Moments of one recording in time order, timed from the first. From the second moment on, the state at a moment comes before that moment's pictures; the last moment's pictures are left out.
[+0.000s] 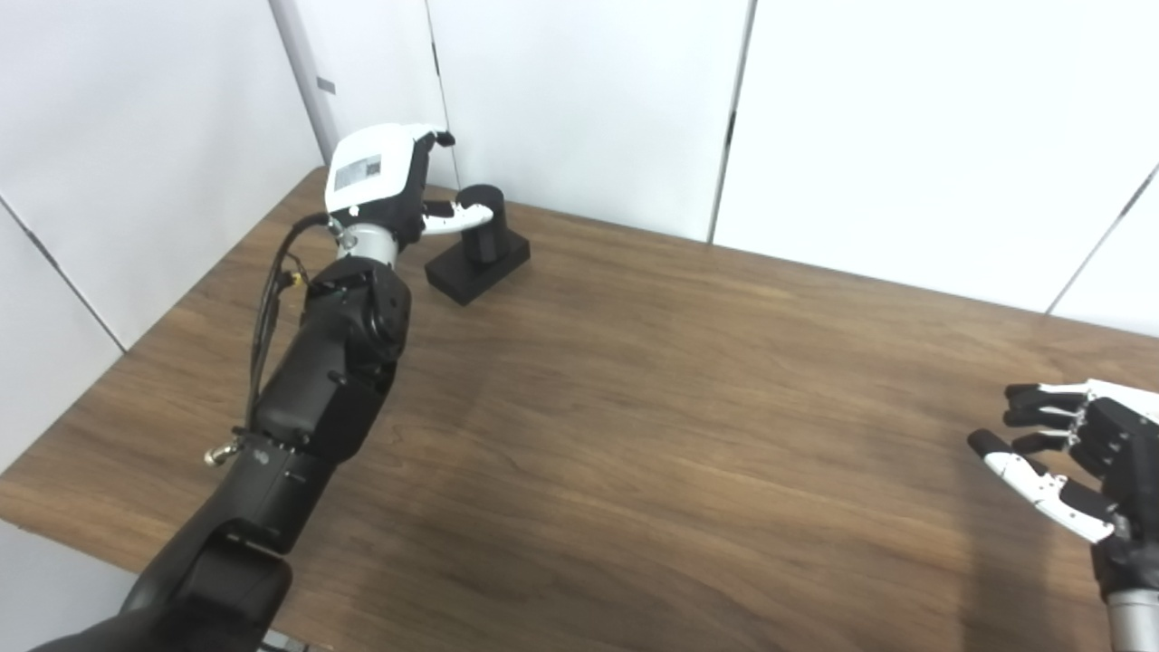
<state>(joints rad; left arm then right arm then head) -0.44 0.48 -0.05 0.09 0.89 0.45 -0.05 -0.04 -0.16 -0.06 -0.28 -0.18 0.11 -0.03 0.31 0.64</state>
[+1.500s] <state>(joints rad) -0.52 0.46 -0.16 0.42 0.92 0.46 -0.10 -0.03 -0.15 -0.06 -0.29 -0.22 0.11 -0.04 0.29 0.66</state>
